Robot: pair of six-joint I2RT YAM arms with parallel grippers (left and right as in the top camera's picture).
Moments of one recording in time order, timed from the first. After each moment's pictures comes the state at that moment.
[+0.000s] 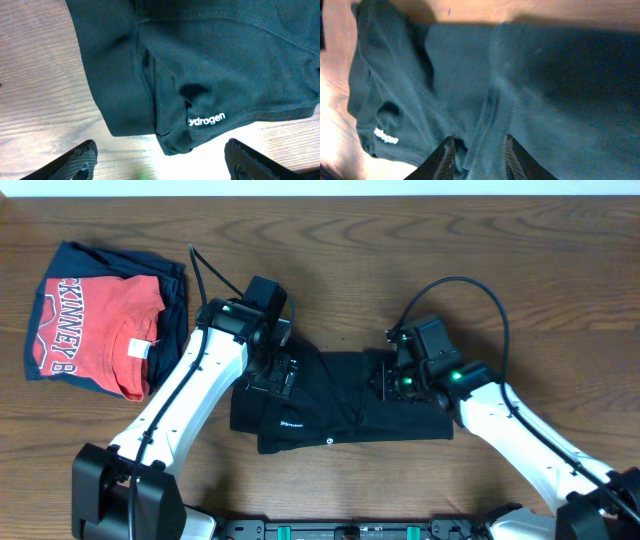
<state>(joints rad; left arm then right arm) -0.37 1.60 1.26 -1.19 0.04 -0.09 0.44 1.43 0.83 -0.46 -0.28 0.48</state>
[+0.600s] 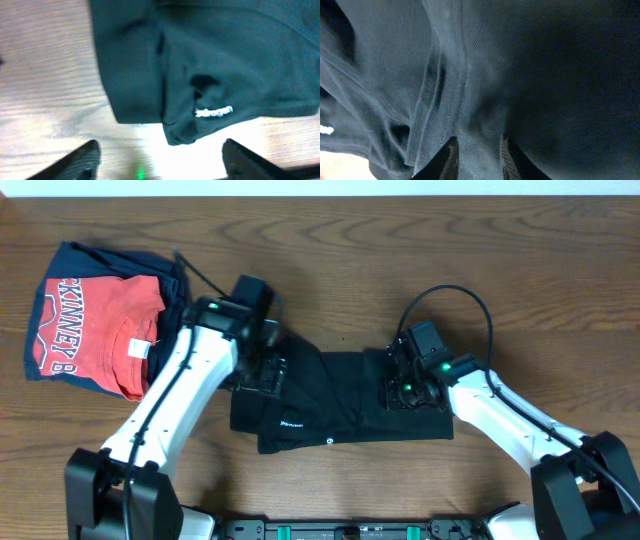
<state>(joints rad) -0.30 1.59 1.26 -1.24 0.05 -0.12 0.44 1.58 0.84 -0.55 -0.26 0.41</state>
